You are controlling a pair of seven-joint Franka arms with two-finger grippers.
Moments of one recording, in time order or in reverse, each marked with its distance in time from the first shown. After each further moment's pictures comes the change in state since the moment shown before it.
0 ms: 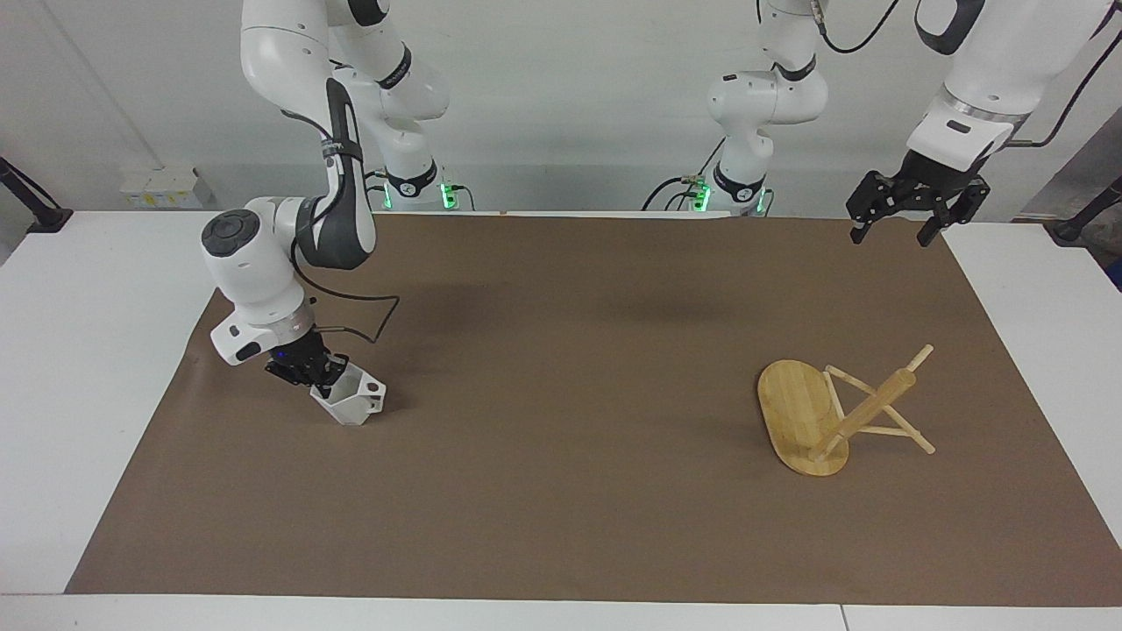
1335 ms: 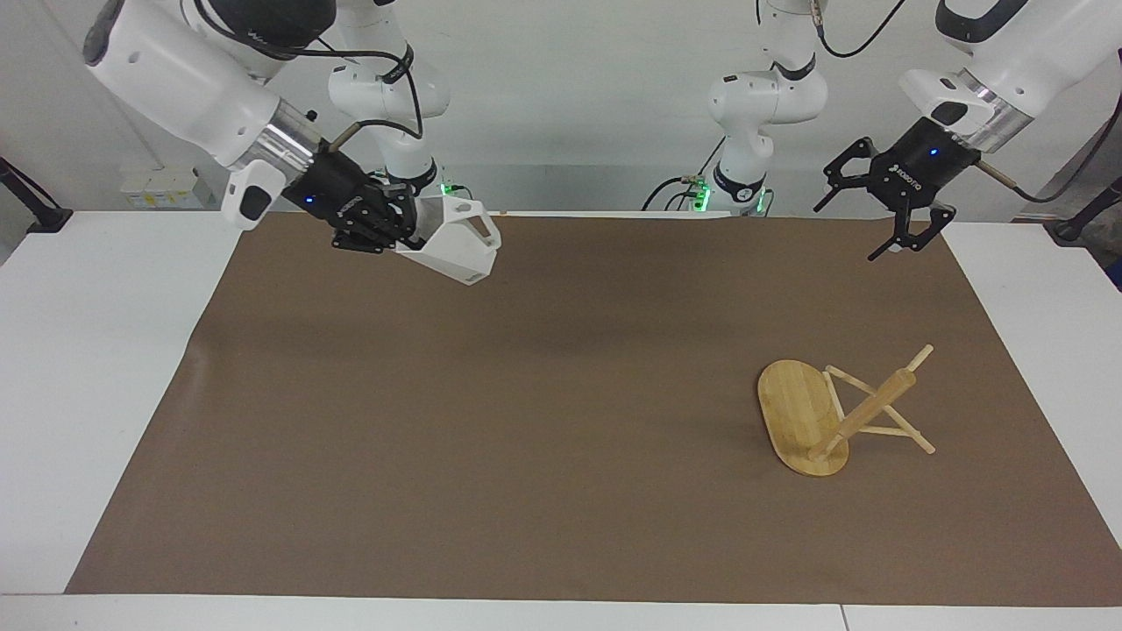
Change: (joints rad) left arm 0.041 -0.005 0.006 -0.010 -0.423 0.004 0.606; right arm 0.133 -0.091 0.021 0.365 0.615 -0.438 0.000
